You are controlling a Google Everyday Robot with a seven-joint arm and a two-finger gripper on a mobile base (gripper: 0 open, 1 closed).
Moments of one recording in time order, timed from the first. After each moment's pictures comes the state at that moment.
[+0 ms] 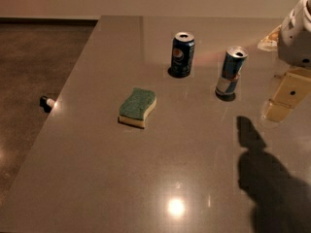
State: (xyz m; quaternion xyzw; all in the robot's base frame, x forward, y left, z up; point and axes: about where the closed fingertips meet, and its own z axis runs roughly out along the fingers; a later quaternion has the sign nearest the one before) arm 0.438 -0.217 0.977 -0.60 0.78 -0.04 0.16
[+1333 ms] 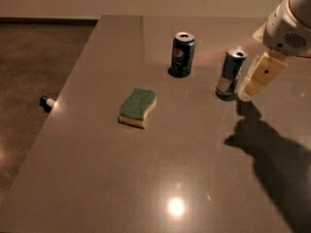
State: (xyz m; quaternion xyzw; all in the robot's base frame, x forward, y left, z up) arm 0.519 -0.227 0.959 -0.54 0.81 -0.01 0.22
